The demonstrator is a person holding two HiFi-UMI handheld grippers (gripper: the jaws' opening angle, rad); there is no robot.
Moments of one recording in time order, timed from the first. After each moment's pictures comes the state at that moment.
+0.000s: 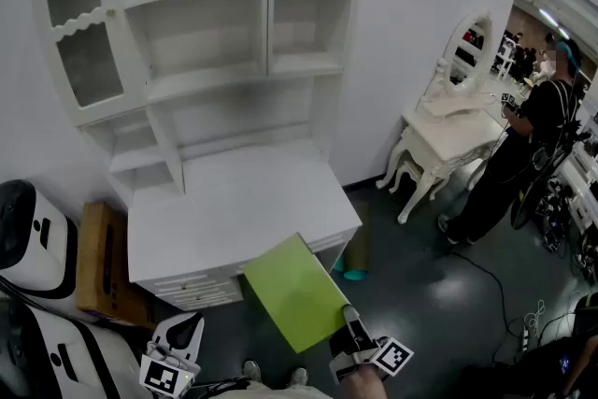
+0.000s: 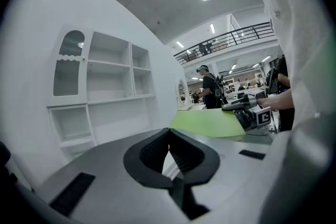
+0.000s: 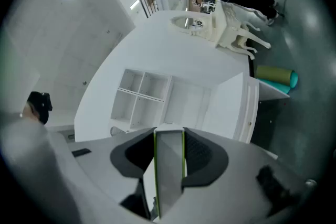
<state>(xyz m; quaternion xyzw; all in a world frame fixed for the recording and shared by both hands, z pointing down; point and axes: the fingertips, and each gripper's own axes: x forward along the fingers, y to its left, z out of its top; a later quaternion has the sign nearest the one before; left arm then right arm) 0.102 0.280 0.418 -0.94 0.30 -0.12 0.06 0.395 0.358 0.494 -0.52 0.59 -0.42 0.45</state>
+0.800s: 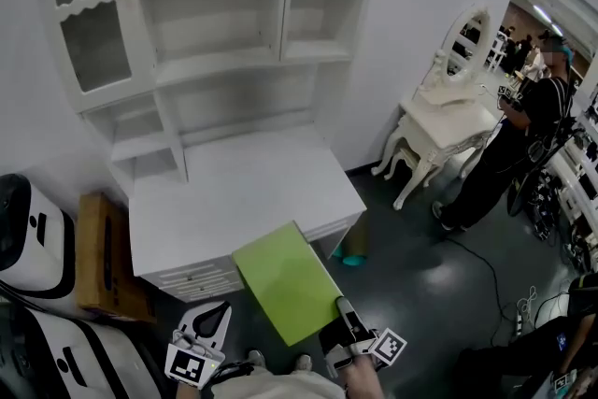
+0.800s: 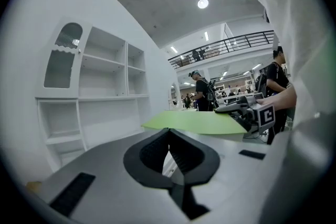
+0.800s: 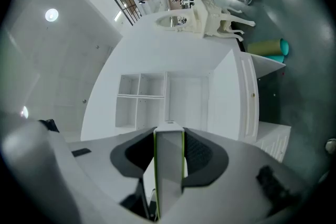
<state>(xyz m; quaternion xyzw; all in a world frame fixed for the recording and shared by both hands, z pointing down) 0.096 0.265 0.443 -0.97 0.24 -0.08 0.06 0.318 0.344 0.505 -0.47 0.55 -0.46 0.51</state>
